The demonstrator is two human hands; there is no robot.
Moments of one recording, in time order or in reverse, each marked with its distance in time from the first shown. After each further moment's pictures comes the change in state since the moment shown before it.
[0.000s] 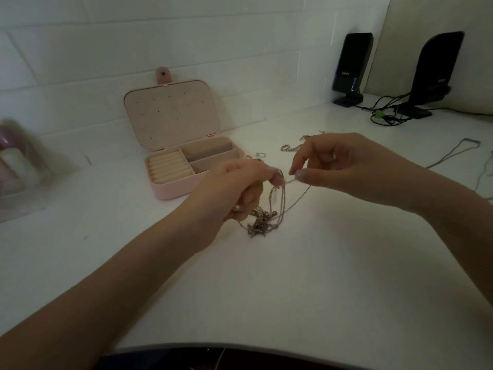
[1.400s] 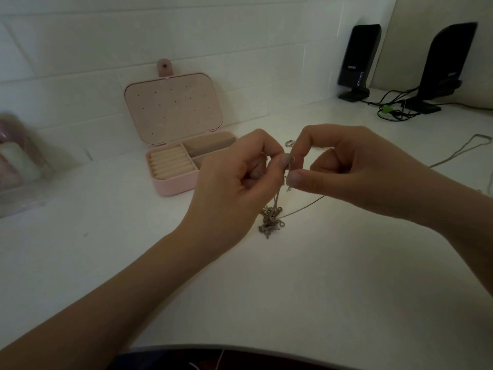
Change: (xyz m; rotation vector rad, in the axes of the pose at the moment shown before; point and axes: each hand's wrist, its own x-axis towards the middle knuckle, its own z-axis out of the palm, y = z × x) left_hand -0.009 -0.008 0.007 0.408 0.243 0.701; right_hand -0.009 -0.028 0.014 0.063 -0.010 -0.082
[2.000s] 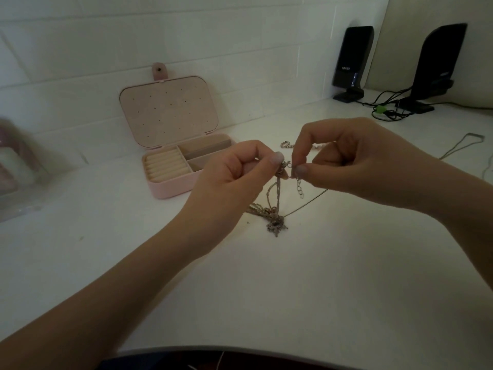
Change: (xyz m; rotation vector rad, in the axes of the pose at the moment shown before) left_hand 0.006 0.001 0.000 -0.365 -0.140 -0.327; right_hand -0.001 -0.001 -0.012 -0.025 -0.014 0.011
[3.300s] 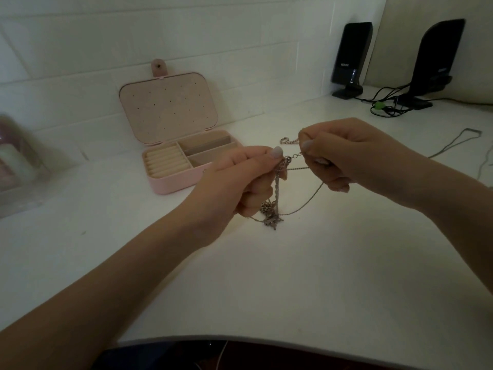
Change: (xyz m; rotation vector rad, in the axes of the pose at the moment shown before) left_hand 0.000 0.003 -0.001 -0.238 -0.191 -0.257; right_hand 0.006 0.009 0.004 0.097 0.019 0.150
